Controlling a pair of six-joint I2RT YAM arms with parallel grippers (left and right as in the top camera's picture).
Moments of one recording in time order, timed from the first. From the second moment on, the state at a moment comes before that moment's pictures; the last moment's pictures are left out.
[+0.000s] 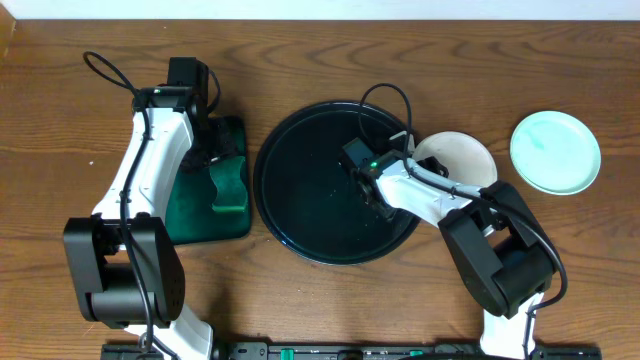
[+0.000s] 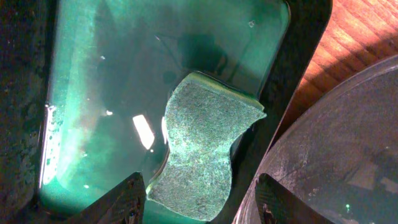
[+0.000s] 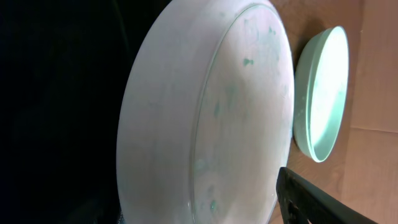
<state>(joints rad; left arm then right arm) 0.00 1.80 1.41 -1.02 -0.01 -0.43 0.63 2.02 1.20 -0.77 0.85 0.41</state>
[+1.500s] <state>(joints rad) 0.00 1.80 1.41 -1.02 -0.01 -0.43 0.65 2.04 1.20 -0.83 1.12 0.41</state>
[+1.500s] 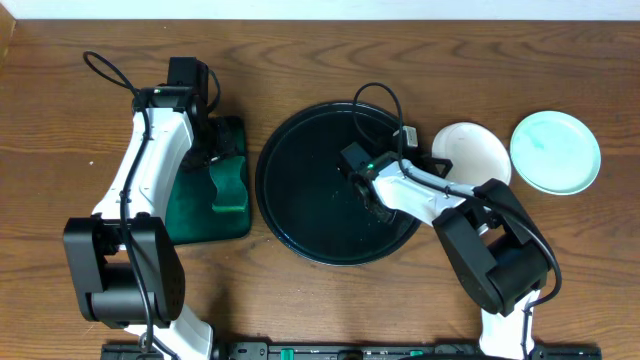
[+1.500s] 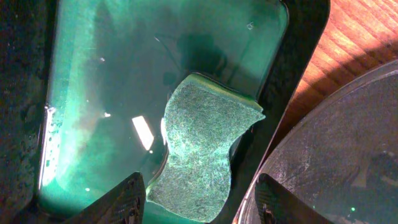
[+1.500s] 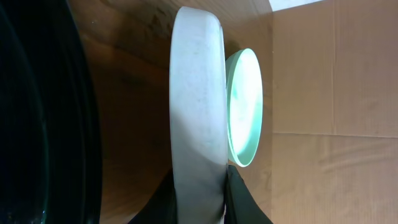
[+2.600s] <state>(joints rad) 0.00 1.80 1.41 -1.01 0.00 -0.43 0.49 1.56 1.28 -0.90 1.01 0.41</state>
